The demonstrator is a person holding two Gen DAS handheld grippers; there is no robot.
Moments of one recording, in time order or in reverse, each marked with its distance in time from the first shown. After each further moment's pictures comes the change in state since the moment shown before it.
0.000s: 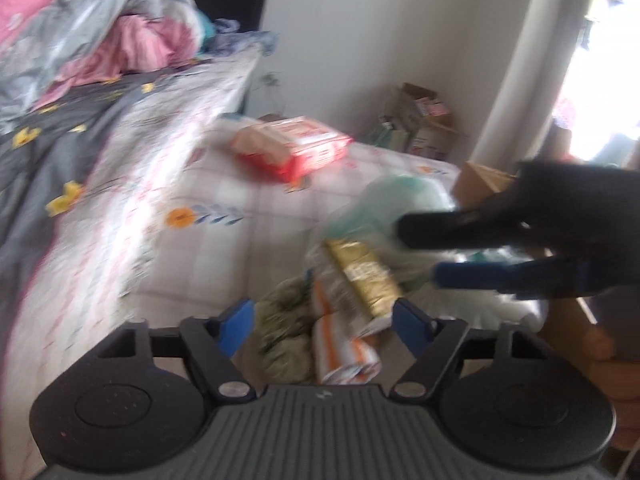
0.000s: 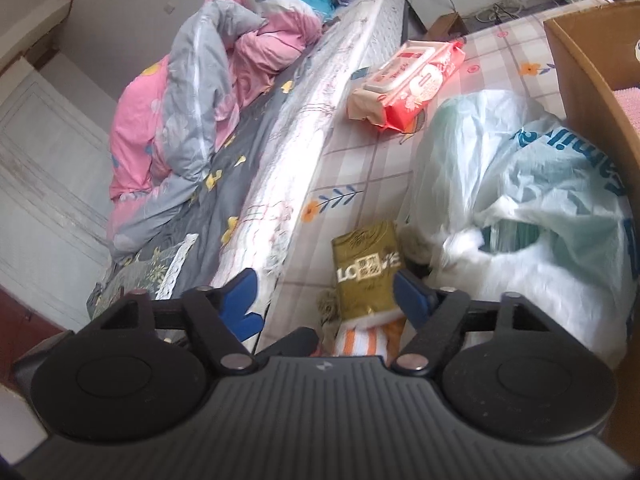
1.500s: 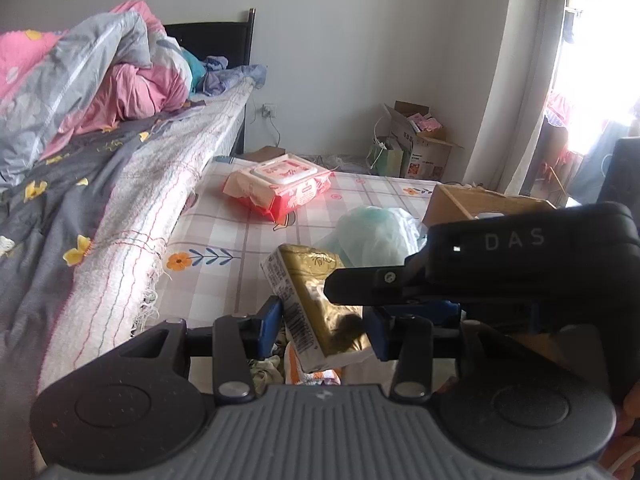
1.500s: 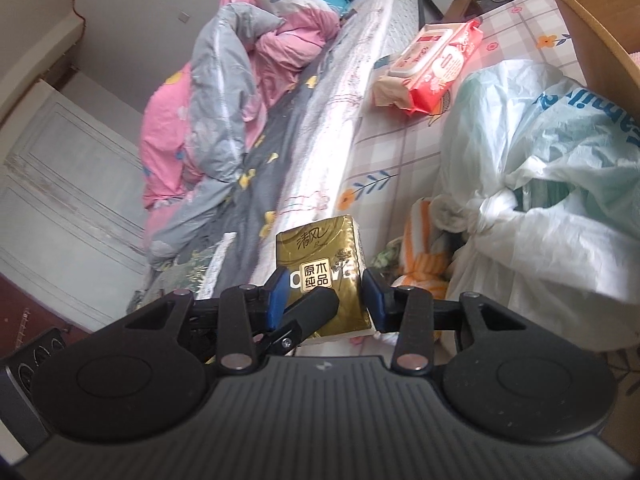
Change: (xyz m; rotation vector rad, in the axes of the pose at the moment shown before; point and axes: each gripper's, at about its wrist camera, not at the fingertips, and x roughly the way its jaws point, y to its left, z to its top) left arm -0.043 -0.043 0.008 0.079 -0.078 0.059; right arm -0.021 0.008 -0.018 0.042 0.002 0.142
